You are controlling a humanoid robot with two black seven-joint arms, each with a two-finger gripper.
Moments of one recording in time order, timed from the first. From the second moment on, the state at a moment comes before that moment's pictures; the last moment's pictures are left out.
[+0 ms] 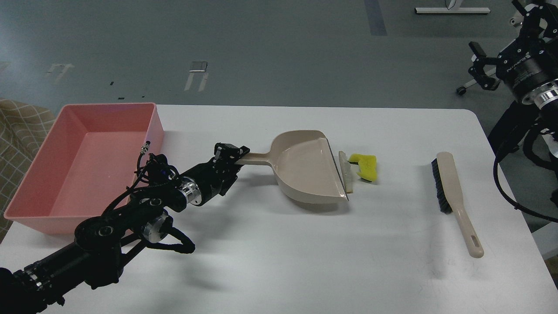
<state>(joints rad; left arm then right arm) -0.46 0.33 -0.66 -1.09 0.67 -0.06 -0.12 0.79 -0.41 1.19 0.65 -0.45 0.49 0.14</state>
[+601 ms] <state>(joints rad) -0.50 0.40 -0.66 -1.15 0.69 -0.06 -0.12 0.79 -0.44 1.17 0.66 -0.51 0.49 0.13</state>
